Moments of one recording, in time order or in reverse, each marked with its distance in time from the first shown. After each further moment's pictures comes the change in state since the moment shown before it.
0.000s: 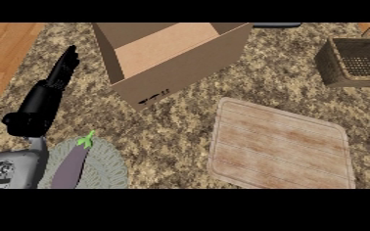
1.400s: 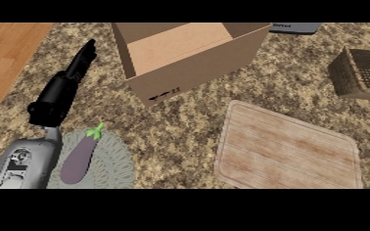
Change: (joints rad) left arm -0.078 -0.025 -0.050 0.038 -0.029 -0.017 0.020; right arm -0.518 -0.188 0.153 0.281 -0.165 0.361 0.097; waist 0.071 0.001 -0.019
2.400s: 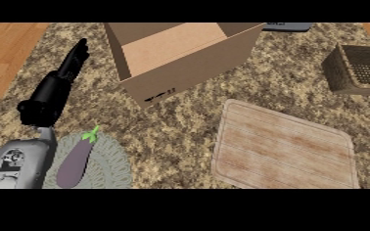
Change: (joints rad) left arm 0.008 0.008 0.033 -0.001 0.007 0.001 0.004; right arm -0.079 0.028 0.372 0.015 0.333 -0.150 -0.199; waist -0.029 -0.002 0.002
